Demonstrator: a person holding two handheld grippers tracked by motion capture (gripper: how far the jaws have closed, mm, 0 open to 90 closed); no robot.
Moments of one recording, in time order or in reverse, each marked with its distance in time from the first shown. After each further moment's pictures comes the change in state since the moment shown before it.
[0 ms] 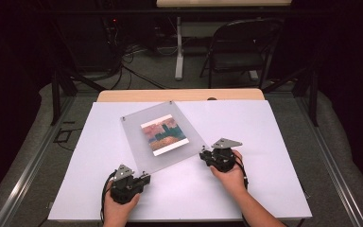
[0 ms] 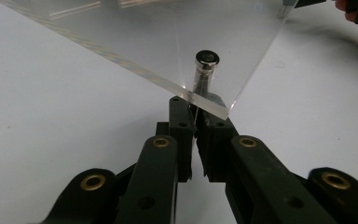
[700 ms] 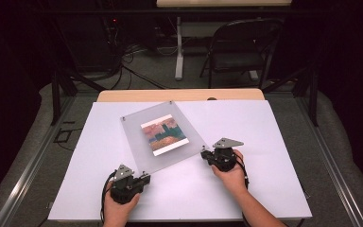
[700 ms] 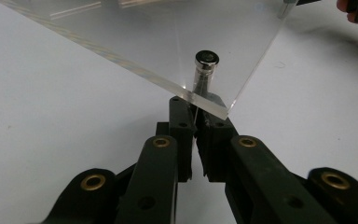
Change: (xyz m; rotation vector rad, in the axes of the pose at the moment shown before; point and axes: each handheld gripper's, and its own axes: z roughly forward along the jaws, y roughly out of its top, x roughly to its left) left arm 0.000 0.000 0.000 0.004 0.002 0.004; right arm -0.002 0.000 -0.002 0.003 -0.002 0.001
